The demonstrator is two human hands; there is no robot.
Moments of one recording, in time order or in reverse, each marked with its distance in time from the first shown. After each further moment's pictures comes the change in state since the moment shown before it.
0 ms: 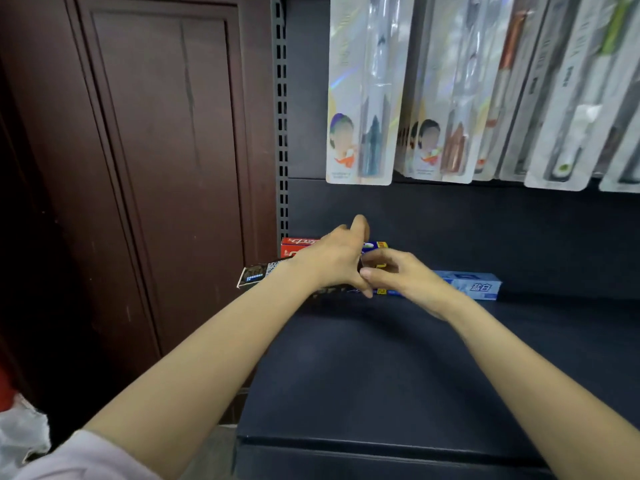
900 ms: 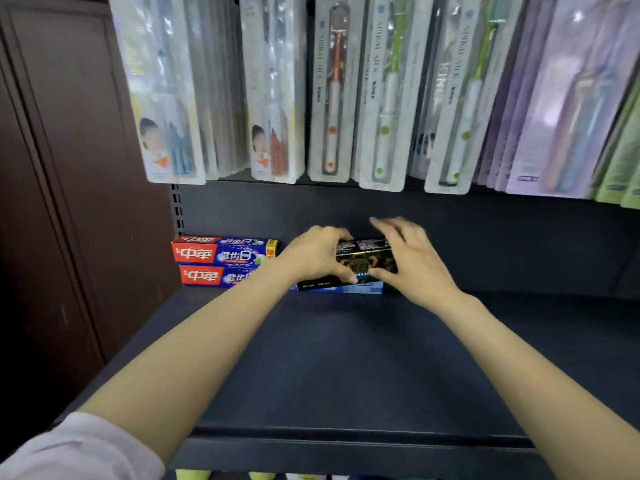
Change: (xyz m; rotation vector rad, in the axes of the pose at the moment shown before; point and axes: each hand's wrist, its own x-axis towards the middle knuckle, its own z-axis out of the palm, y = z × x) left_hand 0.079 0.141 0.055 -0.012 0.022 -0.103; right_hand -0.084 0.038 -0.176 -1.005 0.356 -0.220
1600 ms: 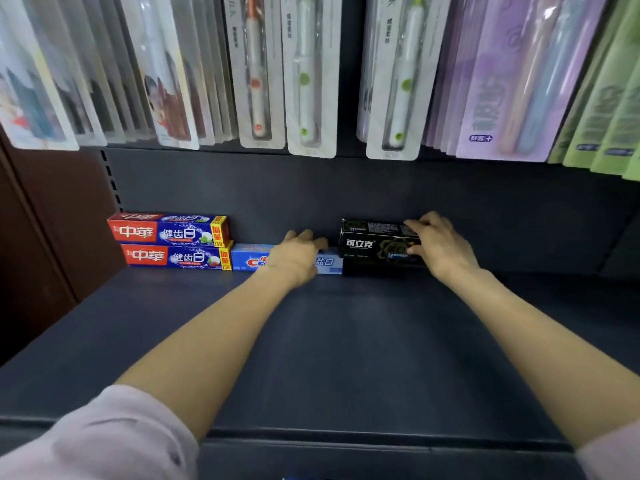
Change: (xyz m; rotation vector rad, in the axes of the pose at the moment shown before) left_hand 0.044 0.023 0.090 0.298 -0.096 -0.150; right_hand -0.002 0.134 0.001 -0.151 -0.229 0.293
